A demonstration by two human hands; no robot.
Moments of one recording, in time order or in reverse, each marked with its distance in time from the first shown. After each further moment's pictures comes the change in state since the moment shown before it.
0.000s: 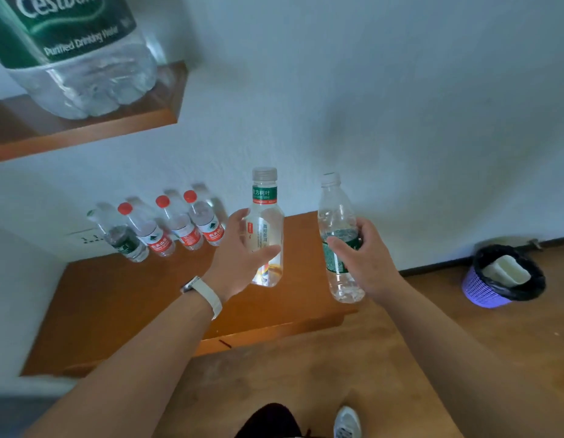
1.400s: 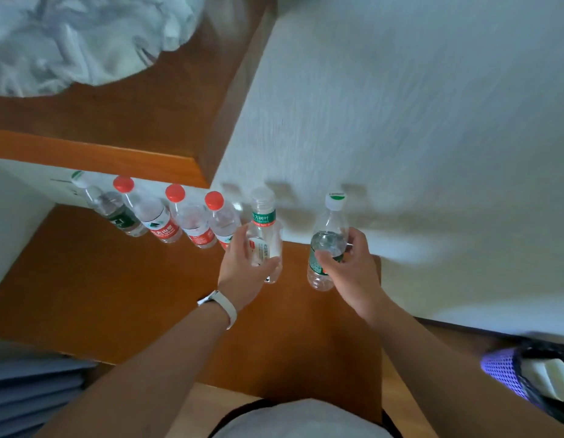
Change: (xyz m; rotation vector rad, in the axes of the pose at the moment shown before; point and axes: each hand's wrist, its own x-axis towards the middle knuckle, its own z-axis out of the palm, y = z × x) left_hand 0.166 -0.148 -0.026 -0.078 0.432 -0.305; right_hand 0.236 0.016 0.148 -0.116 -0.269 -0.014
